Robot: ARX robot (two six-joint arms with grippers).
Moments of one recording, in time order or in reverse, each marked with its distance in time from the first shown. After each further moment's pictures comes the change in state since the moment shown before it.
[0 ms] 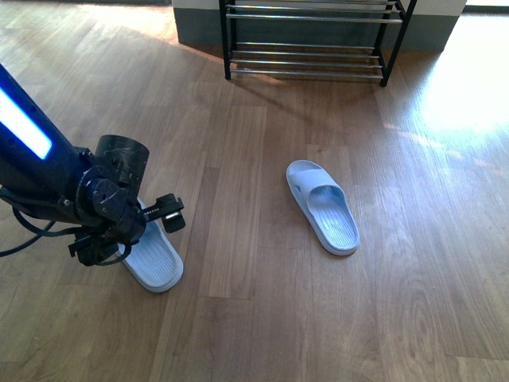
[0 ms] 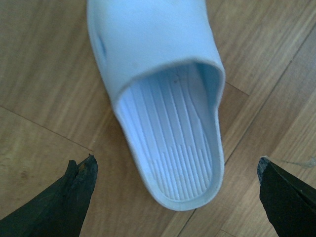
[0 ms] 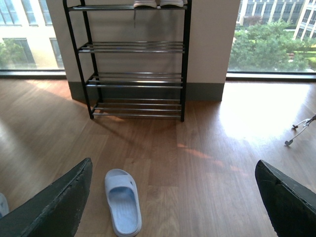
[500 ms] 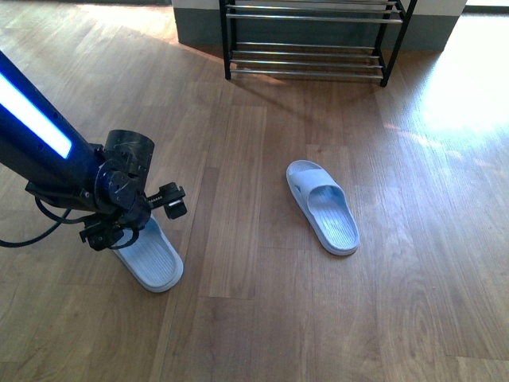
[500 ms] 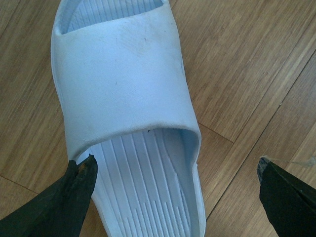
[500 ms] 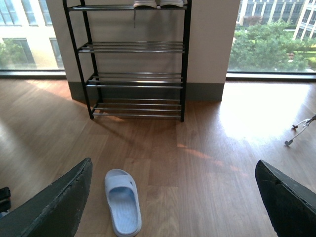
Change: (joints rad) left arm 0.008 0.117 0.197 -0.044 -0.017 -0.008; right arm 0.000 0.000 0.000 0.000 0.000 0.000
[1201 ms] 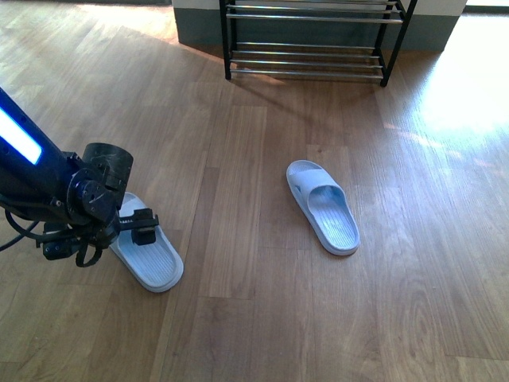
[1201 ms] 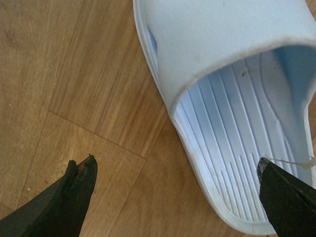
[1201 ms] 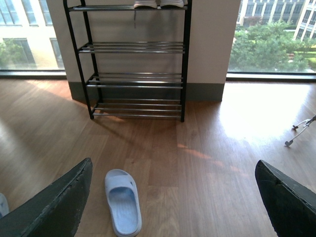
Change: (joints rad) left arm 0.054 -0.032 -0.101 -0.012 -0.178 0.262; right arm 0.000 0.000 0.000 0.000 0.000 0.000
